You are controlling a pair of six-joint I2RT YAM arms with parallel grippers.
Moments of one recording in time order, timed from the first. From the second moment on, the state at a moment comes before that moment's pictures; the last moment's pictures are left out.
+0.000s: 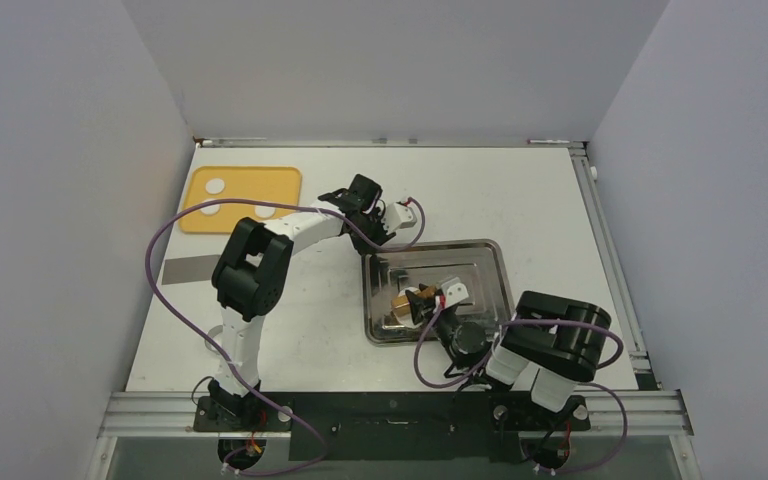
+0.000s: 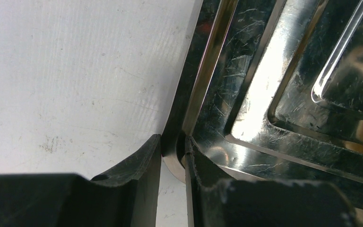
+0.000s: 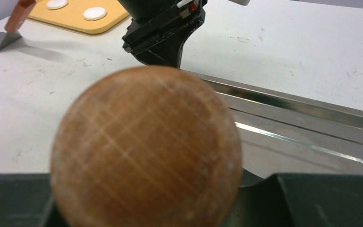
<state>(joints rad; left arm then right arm) -0.56 2.09 1.50 -0.50 0.24 0.61 1.05 1.74 0.13 1.56 0.54 0.08</state>
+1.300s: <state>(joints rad) -0.56 2.09 1.50 -0.50 0.21 0.64 1.21 1.77 0.44 1.12 0.86 0.15</state>
